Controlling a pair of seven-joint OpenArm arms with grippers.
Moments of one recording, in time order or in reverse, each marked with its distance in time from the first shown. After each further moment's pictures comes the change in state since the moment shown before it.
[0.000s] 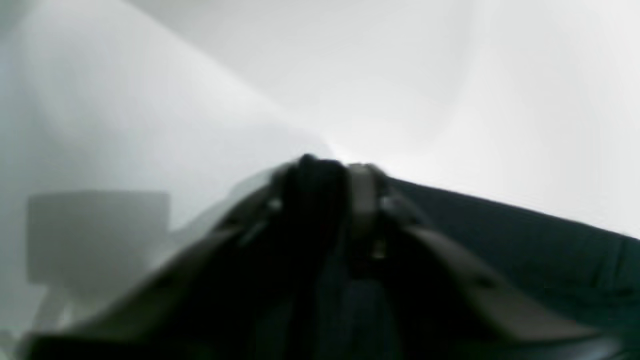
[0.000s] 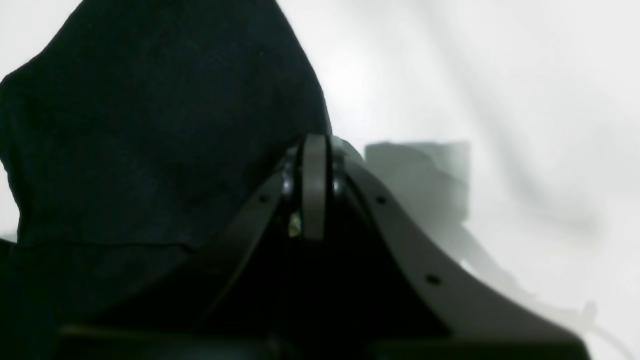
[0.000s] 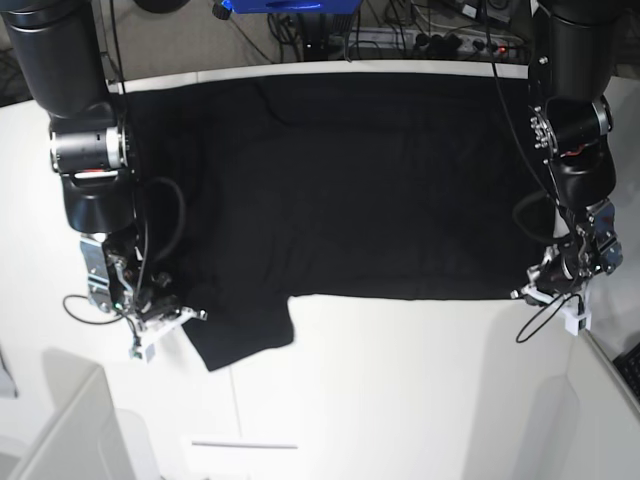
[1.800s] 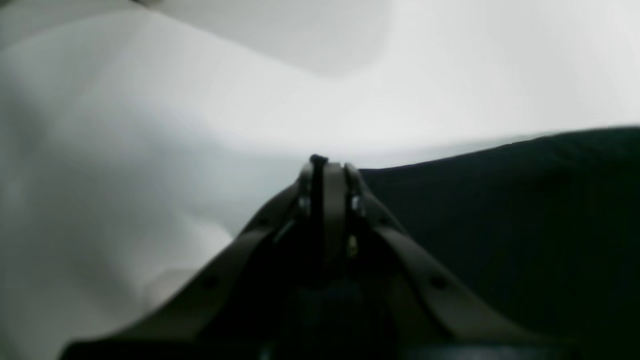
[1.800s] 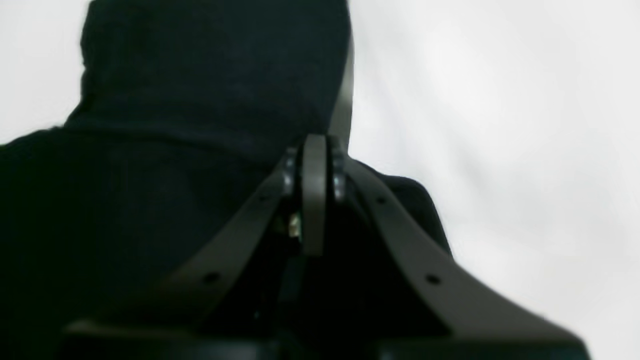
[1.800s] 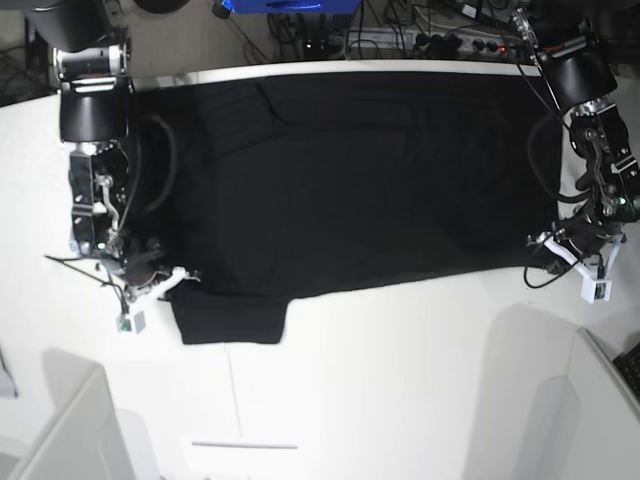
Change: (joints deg) left arm 27.6 1.1 -7.4 52.8 -9.4 -0.5 20.4; right arm -23.4 3.2 7.1 42.7 -0.9 -0.5 -9.1
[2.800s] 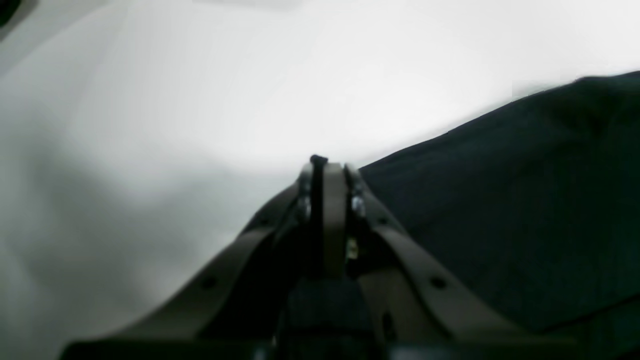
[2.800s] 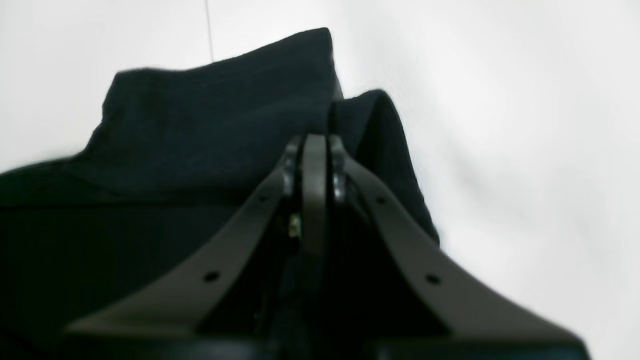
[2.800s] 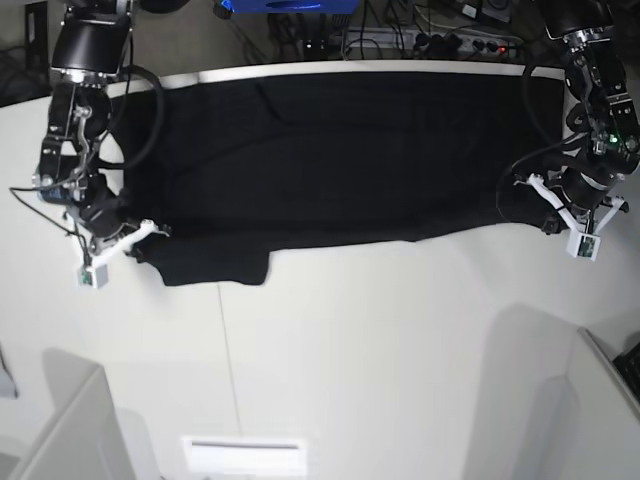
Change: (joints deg) left arm 16.8 -0.1 -0.2 22.4 -0.3 -0.2 4.0; right arm -15.6 -1.7 15.0 24.6 0.0 0.0 -15.0
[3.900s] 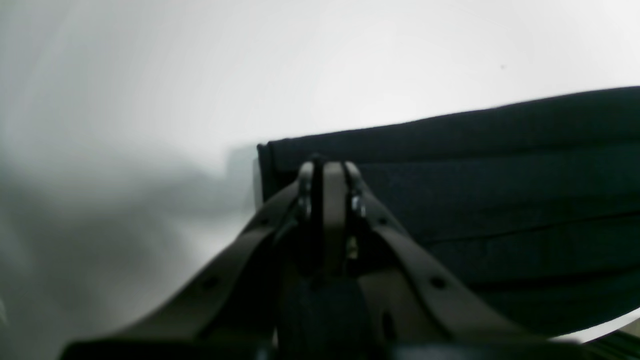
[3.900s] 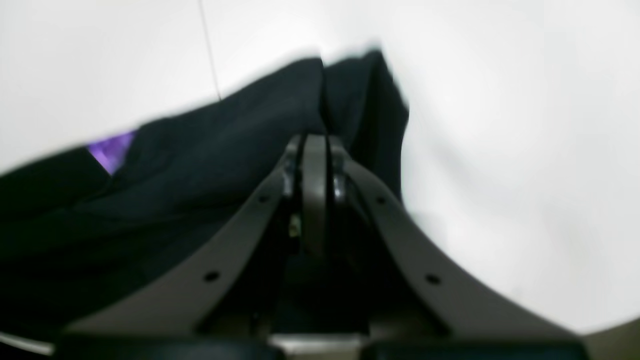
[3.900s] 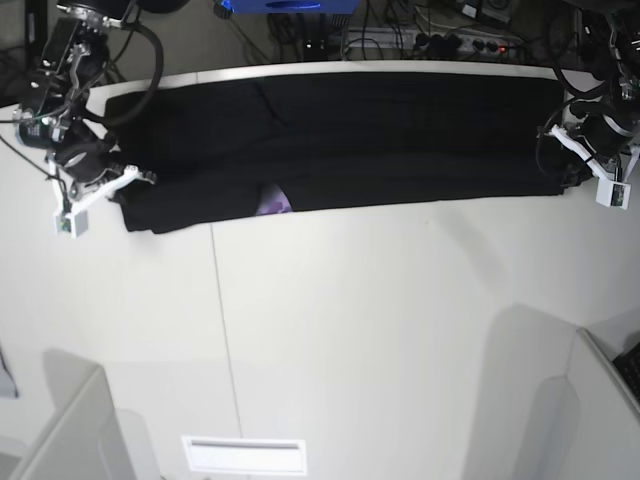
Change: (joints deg) left arm 14.9 -1.5 -11.1 5.1 -14.5 0.0 0.2; right arm -12.4 -5.4 11.3 17.9 0.2 0.4 -13.9
